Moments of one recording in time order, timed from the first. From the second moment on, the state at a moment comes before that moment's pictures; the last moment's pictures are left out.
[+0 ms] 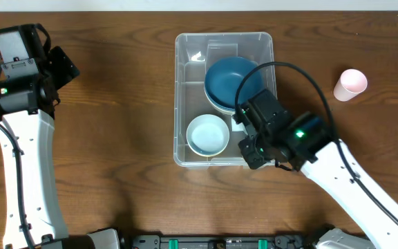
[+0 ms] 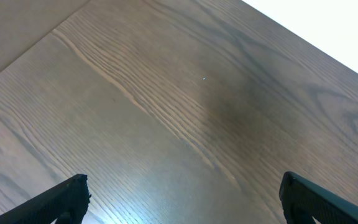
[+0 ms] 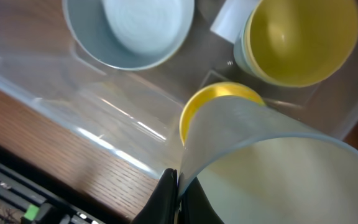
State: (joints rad) left arm 0.22 1.45 1.52 -0.92 -0.27 -0.38; right arm 0.65 1.37 1.25 -1.18 -0.01 0.16
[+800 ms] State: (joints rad) left arm 0.22 1.45 1.52 -0.92 -0.27 -0.38; right arm 0.31 1.33 1.31 -1.03 0.18 0.19
